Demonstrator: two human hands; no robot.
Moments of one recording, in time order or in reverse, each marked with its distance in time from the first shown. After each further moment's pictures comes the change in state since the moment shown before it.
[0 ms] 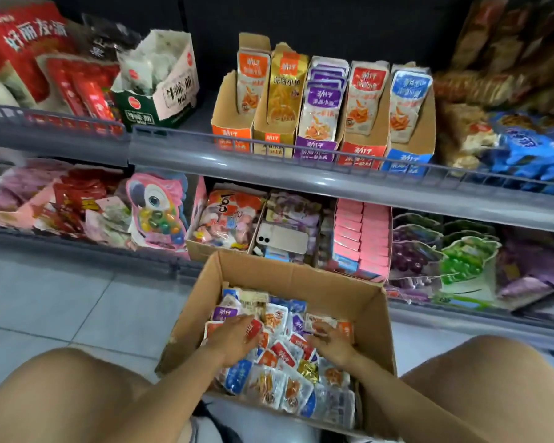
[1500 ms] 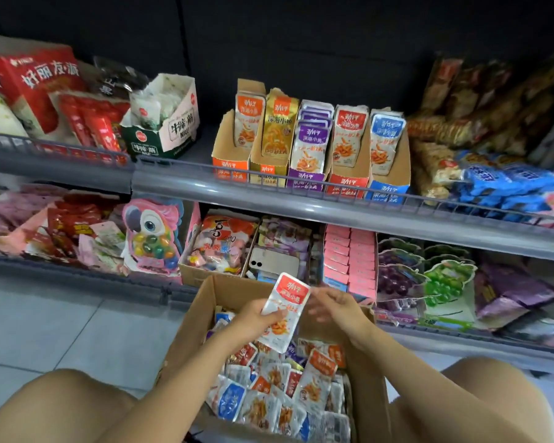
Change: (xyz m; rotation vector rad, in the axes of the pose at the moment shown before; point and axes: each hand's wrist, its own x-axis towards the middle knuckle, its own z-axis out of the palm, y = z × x) left_hand -0.006 0.071 -0.066 -0.904 0.065 0.158; right_hand -0.042 -0.096 -0.062 0.391 0.228 -0.251
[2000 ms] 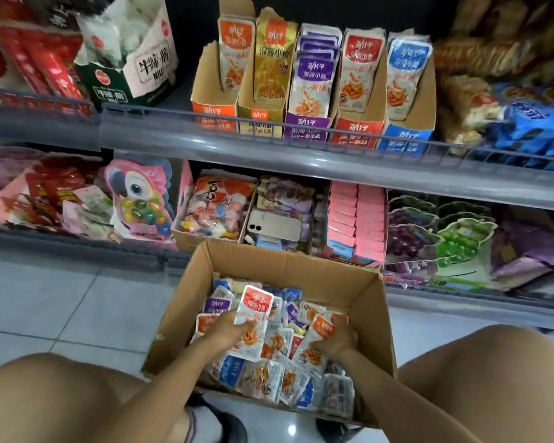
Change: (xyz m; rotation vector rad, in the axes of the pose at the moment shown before) left_hand -0.003 -0.096 -0.005 0.144 0.104 -0.324; right_hand 0.019 0.174 0.021 -0.526 0.125 0.483
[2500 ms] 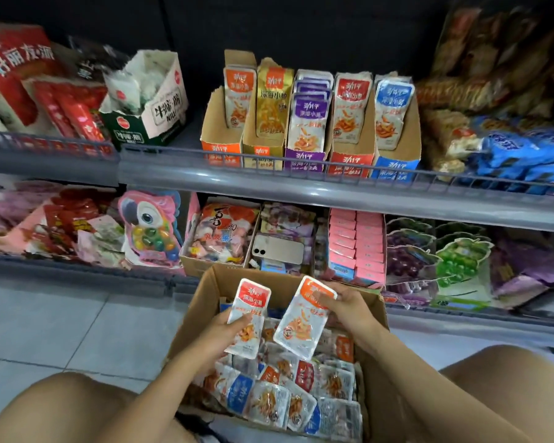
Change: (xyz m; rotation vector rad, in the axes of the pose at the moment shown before) left_hand -0.036 0.042 -0.039 -0.332 -0.027 0.075; right_hand -0.072 -0.100 -0.094 0.603 -0.132 -0.478
